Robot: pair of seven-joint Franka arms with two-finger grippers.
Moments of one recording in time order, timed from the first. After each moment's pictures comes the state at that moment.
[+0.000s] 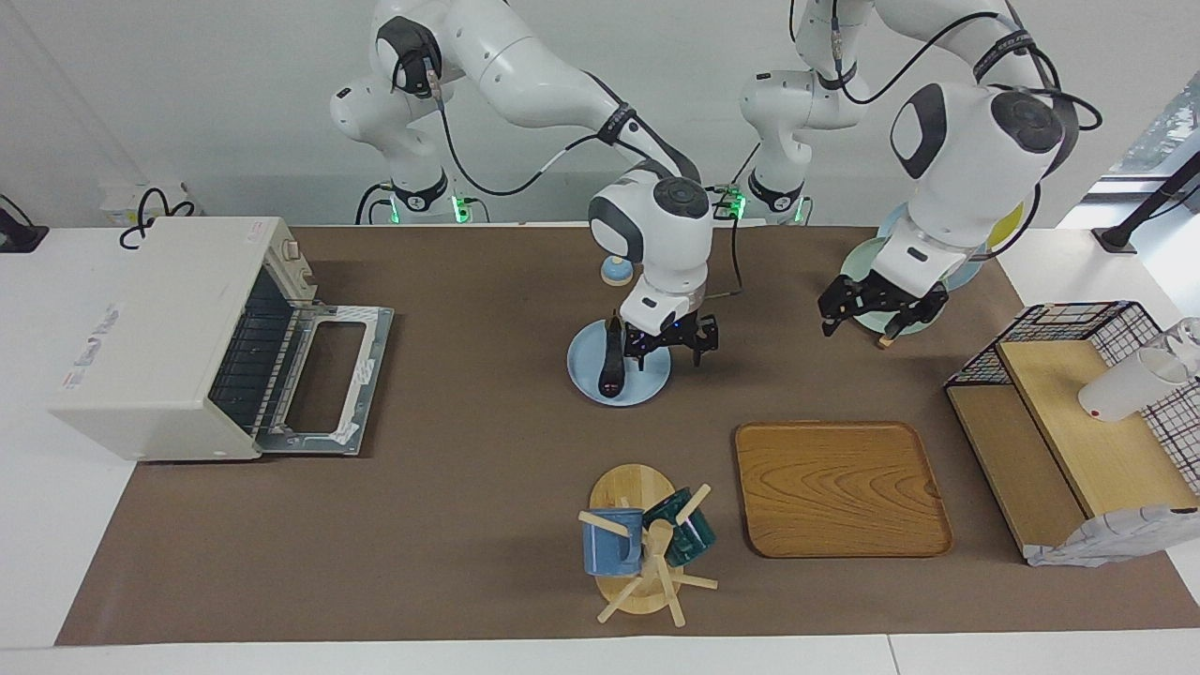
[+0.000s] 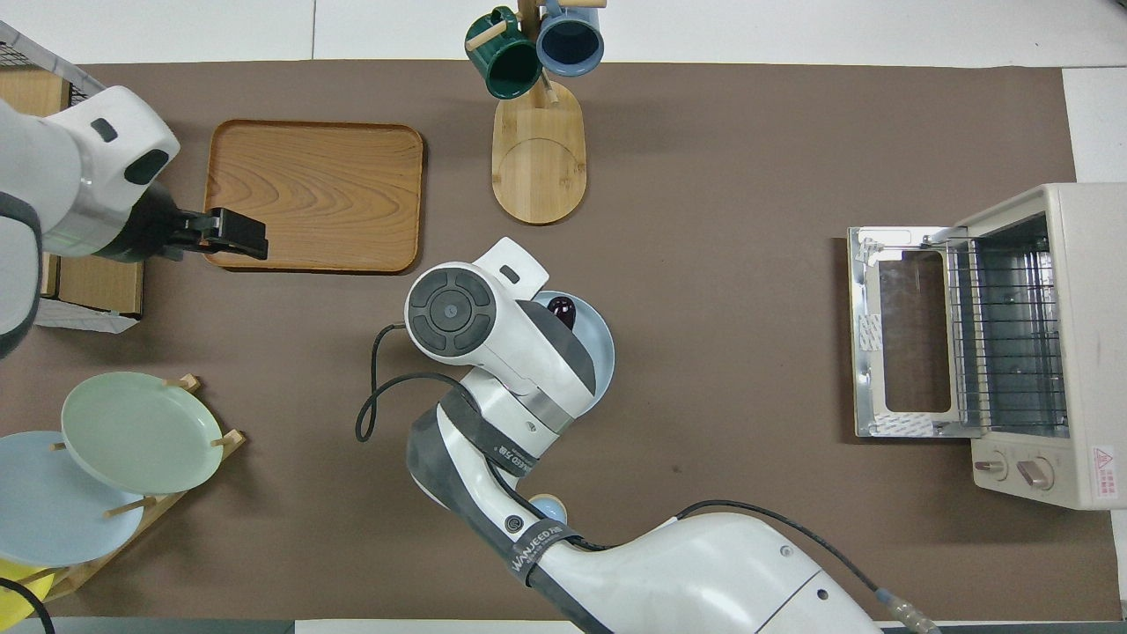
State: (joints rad) left arm -0.12 0.05 -0.03 -1.72 -0.09 1.79 -0.03; right arm 0.74 0.62 0.01 -1.45 -0.04 2.17 0.74
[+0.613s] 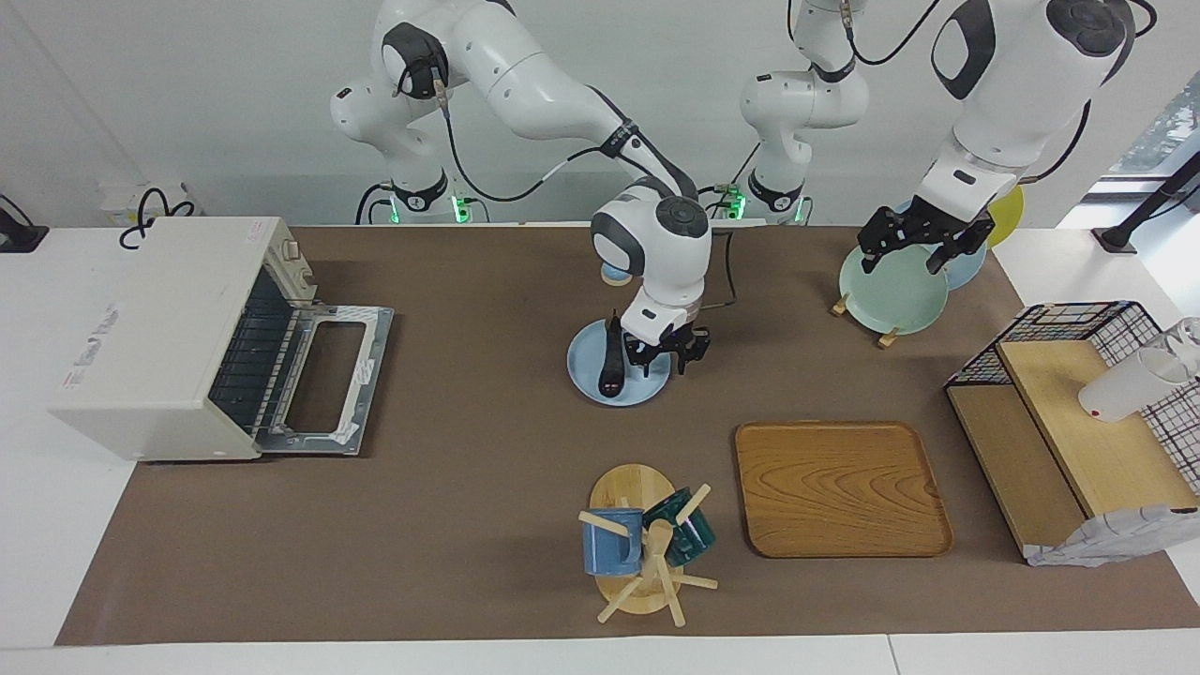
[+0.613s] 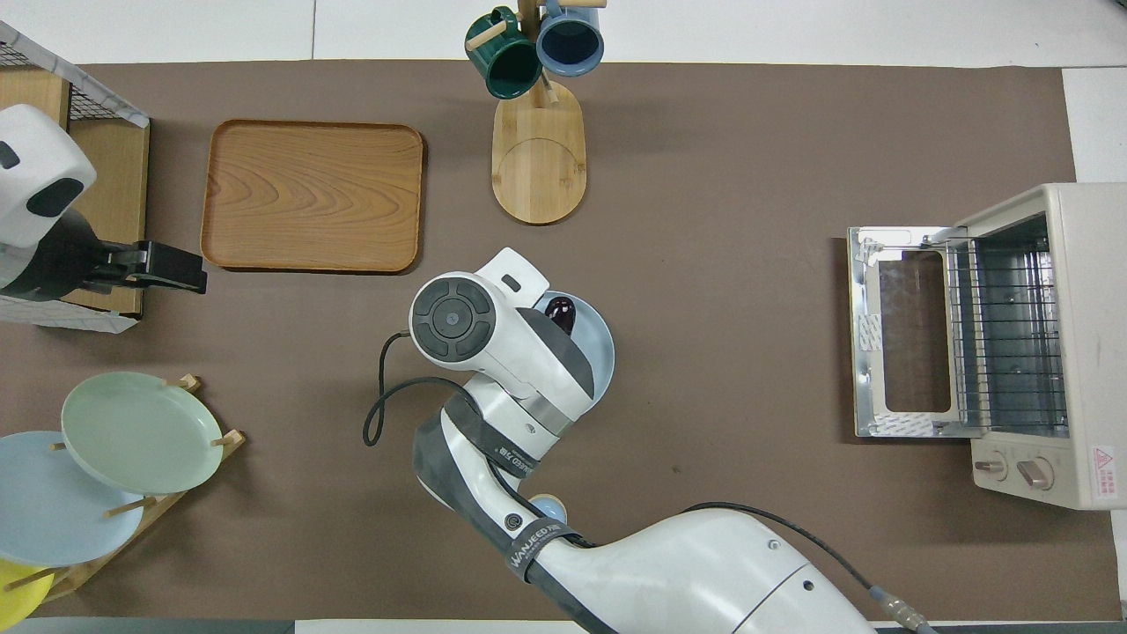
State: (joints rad) left arm -0.08 -0.06 -0.03 -1.73 -0.04 1.64 -0.03; right arm 0.76 0.63 0.01 -1.51 -0.05 2.20 0.74
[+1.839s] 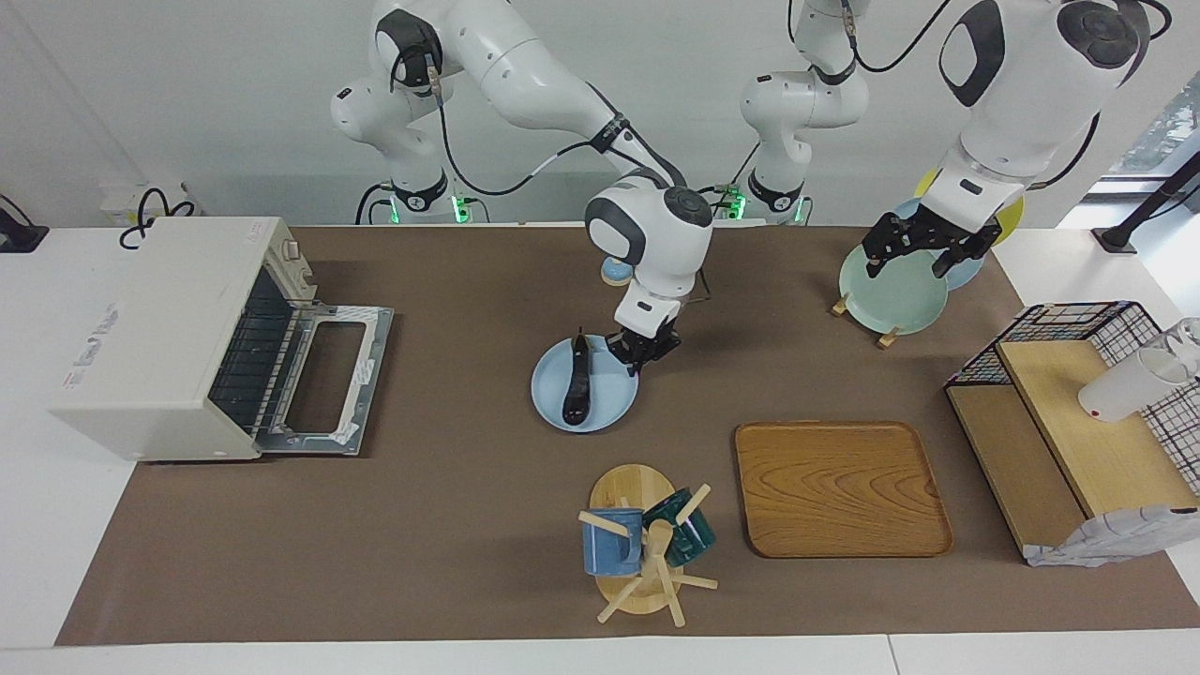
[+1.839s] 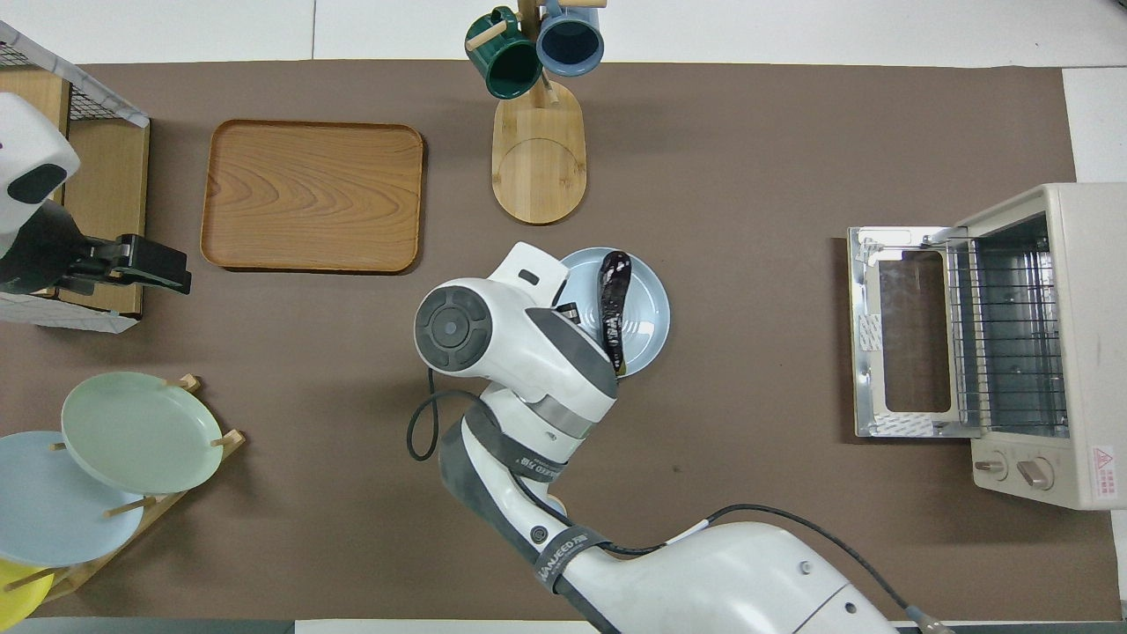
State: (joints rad) left arm -0.06 0.00 -0.06 -1.65 -0.03 1.59 -0.03; right arm 0.72 0.54 -0.01 -1.54 -0.23 2.03 0.59
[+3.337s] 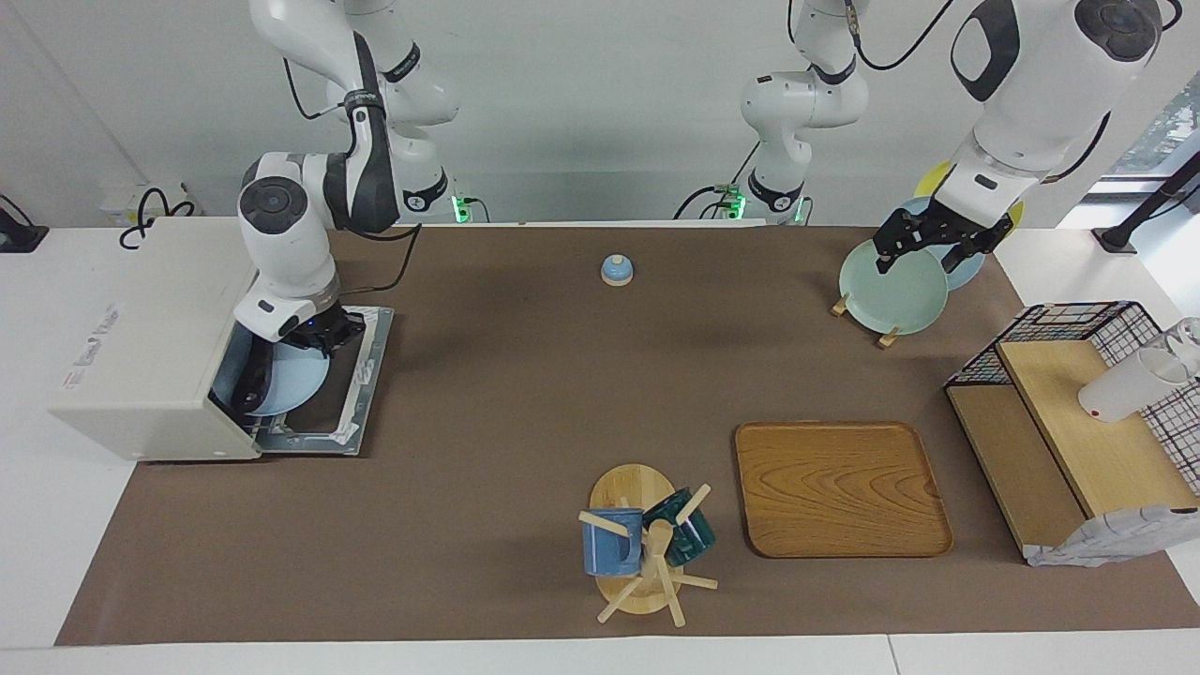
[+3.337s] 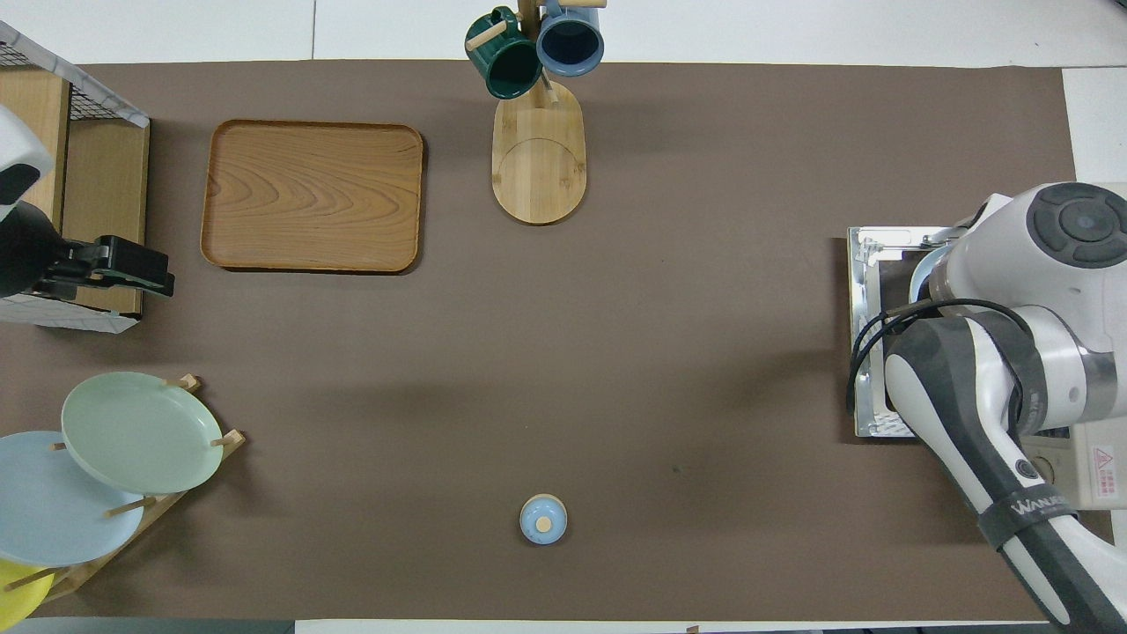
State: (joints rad) left arm -0.03 -0.01 -0.06 -1.64 -0.03 1.57 -0.03; right arm -0.02 0.03 -0.02 -2.16 -0.23 2.12 -0.14
